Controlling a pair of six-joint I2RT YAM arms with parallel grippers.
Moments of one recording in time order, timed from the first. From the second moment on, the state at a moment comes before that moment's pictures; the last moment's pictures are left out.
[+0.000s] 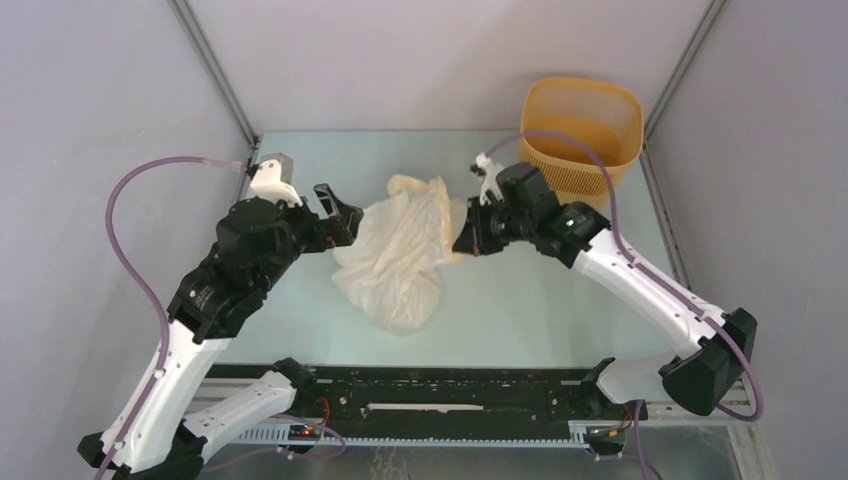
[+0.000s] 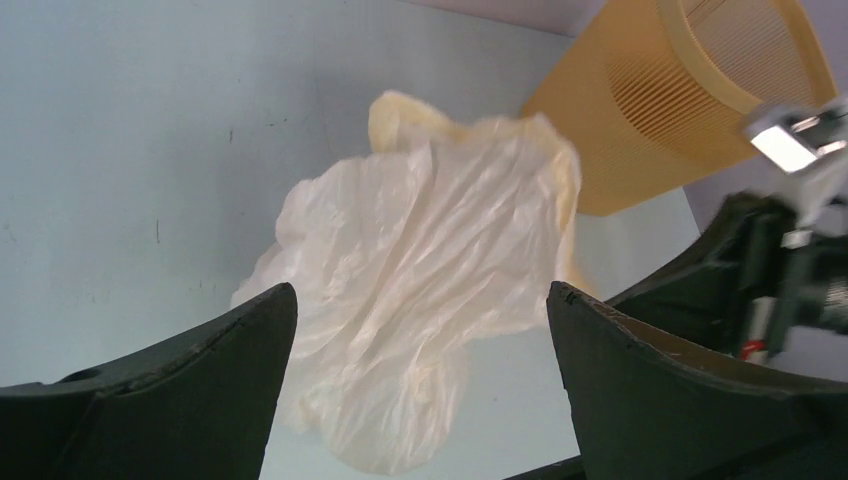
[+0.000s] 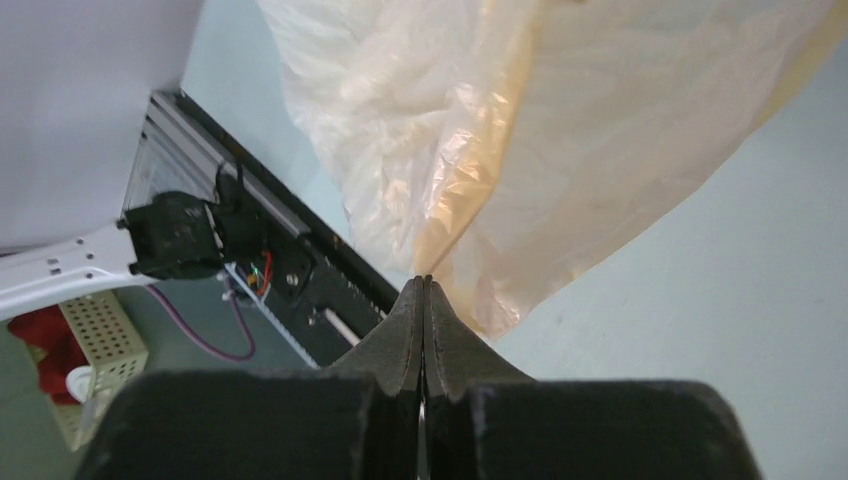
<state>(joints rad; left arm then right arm) -0.58 0.82 1.27 -0.75 -0.25 -0.49 0.71 1.35 1.41 -0.69 -0.26 0.45</state>
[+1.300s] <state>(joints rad) -0.60 1.01 1.03 -0.42 0.29 -0.57 0.72 1.37 1.24 -0.04 -0.35 1.29</state>
